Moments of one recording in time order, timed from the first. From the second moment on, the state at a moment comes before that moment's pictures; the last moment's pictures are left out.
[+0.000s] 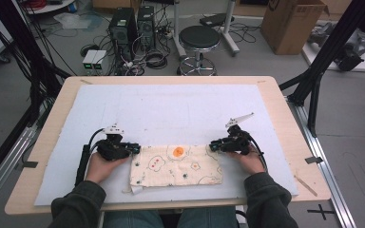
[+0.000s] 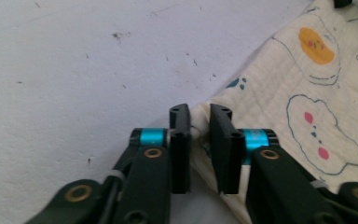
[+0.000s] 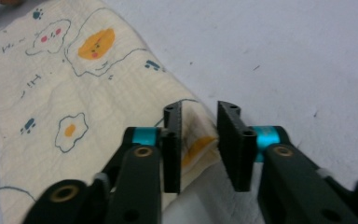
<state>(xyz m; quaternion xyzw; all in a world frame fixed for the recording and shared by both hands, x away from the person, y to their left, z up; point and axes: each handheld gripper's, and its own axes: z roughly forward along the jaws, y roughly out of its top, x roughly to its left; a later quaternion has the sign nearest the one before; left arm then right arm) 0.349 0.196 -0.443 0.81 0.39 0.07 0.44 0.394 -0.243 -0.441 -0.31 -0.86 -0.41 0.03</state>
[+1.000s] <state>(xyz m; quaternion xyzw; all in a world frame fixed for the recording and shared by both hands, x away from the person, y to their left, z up) 0.341 0.198 -0.437 0.79 0.37 0.10 0.48 0.380 -0.243 -0.431 -0.30 -0.85 -0.43 -0.02</state>
